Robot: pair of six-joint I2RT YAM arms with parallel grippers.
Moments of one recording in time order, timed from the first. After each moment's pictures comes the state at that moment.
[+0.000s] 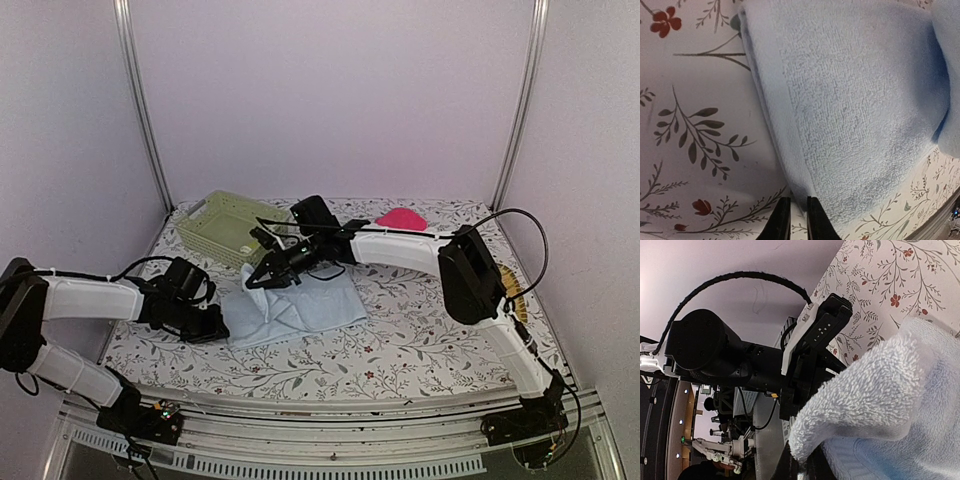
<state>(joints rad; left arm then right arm) -0.49 1.35 0.53 -0.26 0.15 -0.64 0.88 2.52 2.16 -0.25 -1.02 0.66</state>
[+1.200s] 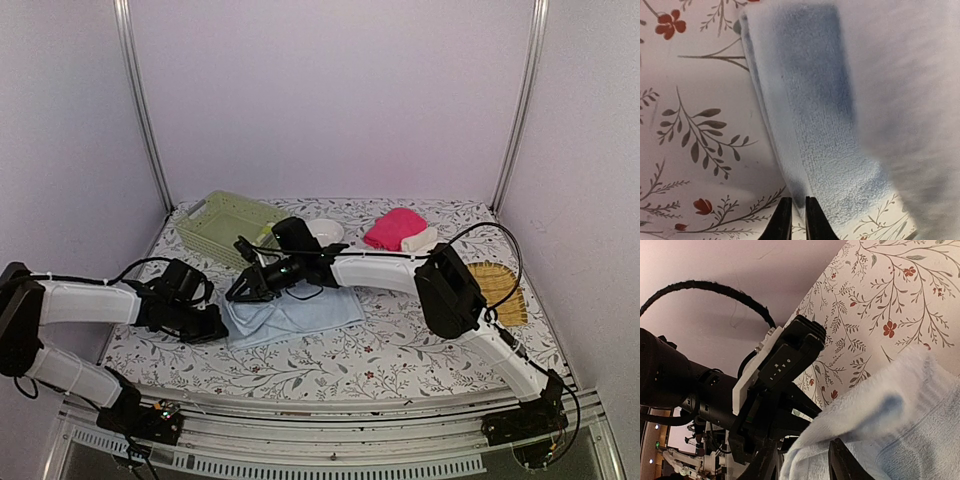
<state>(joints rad) -0.49 1.33 0.50 -0.23 0.15 -0.65 0.96 2.66 2.25 -0.07 -0.85 0.68</state>
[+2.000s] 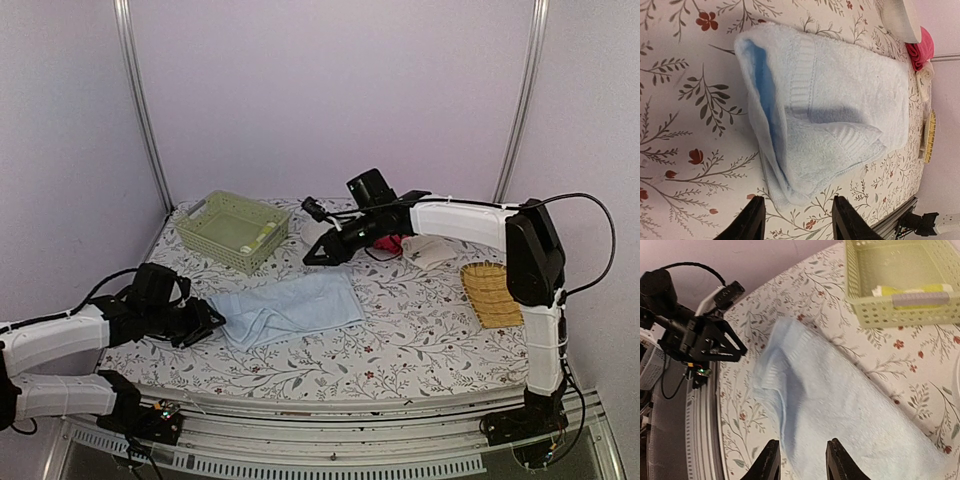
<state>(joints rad) -0.47 0.96 0.40 -0.26 0.18 -0.91 0.75 2.13 1.78 -0.39 -0.73 -0.02</state>
